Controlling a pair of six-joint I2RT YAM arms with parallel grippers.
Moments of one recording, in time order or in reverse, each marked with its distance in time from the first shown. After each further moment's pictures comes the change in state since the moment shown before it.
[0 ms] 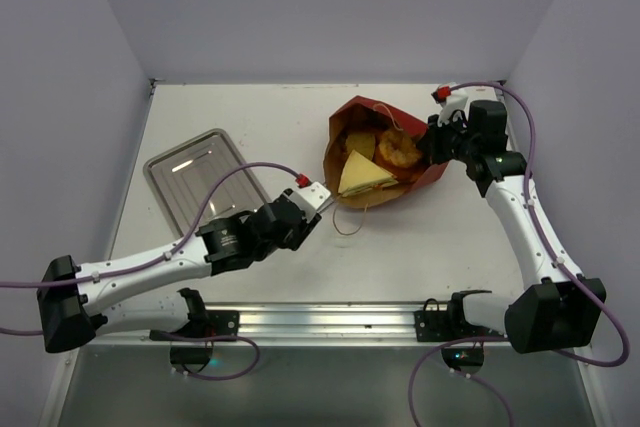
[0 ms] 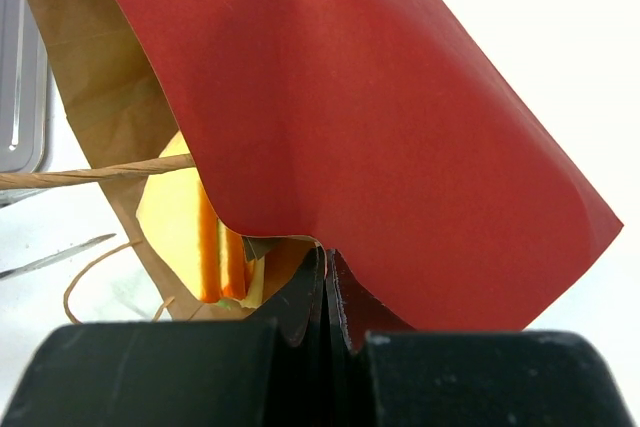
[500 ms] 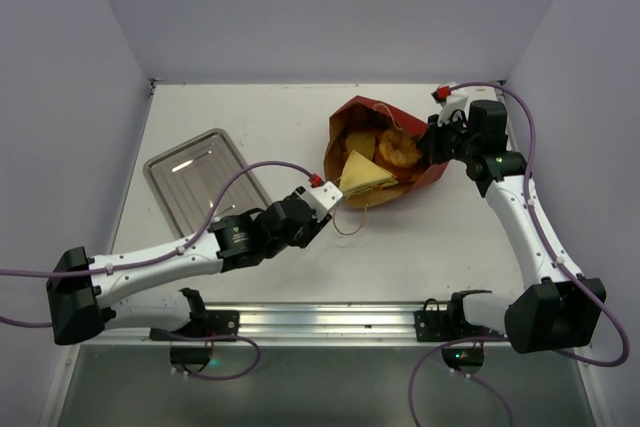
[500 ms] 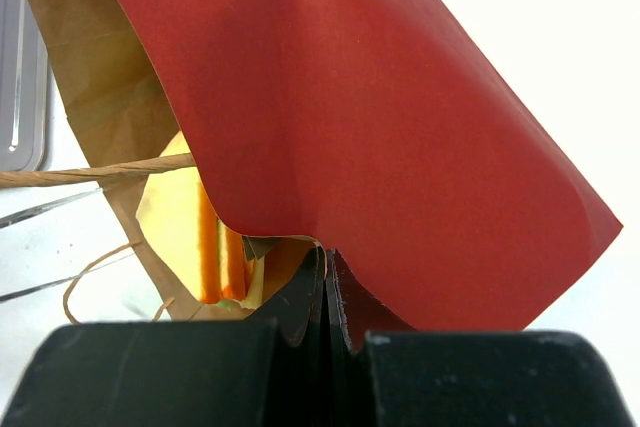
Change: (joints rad) left arm -0.014 0.084 0.039 0.071 0.006 0.064; right arm 0.000 0.000 0.000 0.003 0.000 0.000
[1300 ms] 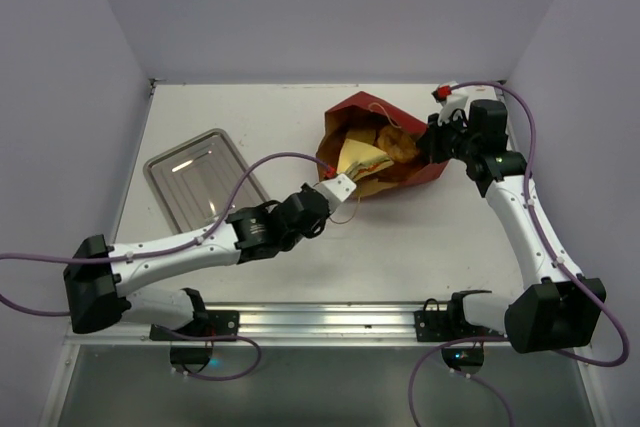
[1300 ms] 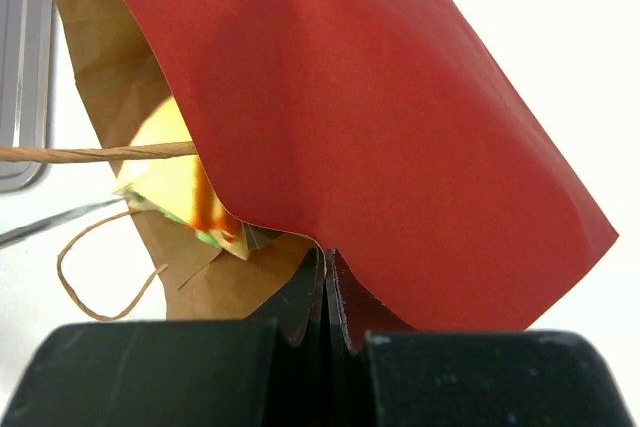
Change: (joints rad) left arm -0.006 0.164 0.108 0.015 -0.112 0.050; right arm 0.000 0.000 0.000 0.011 -0.003 0.000
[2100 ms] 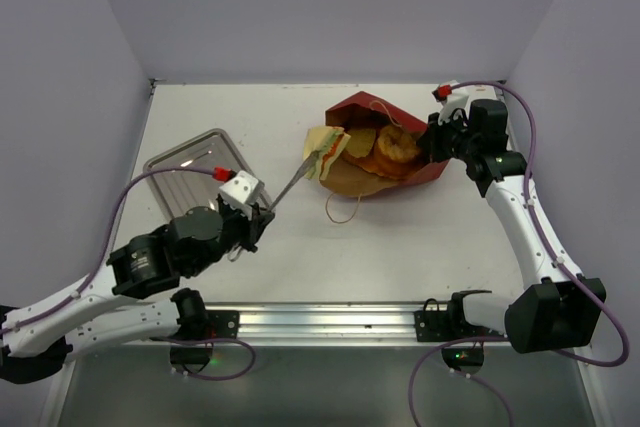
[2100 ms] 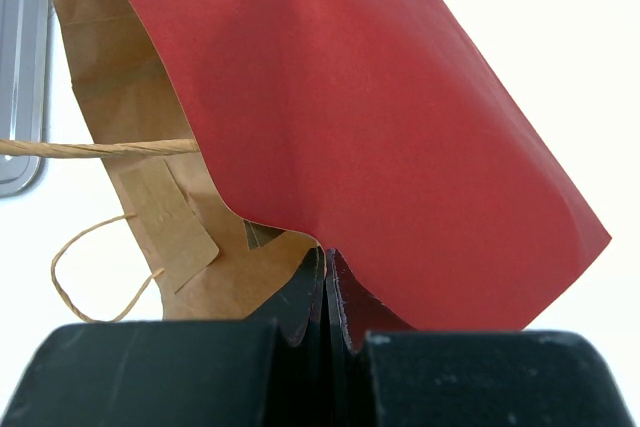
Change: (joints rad) left arm 0.000 -0.628 -0.079 -0.233 0.117 -0.253; right arm 0.000 0.000 0.000 0.011 0.009 0.000
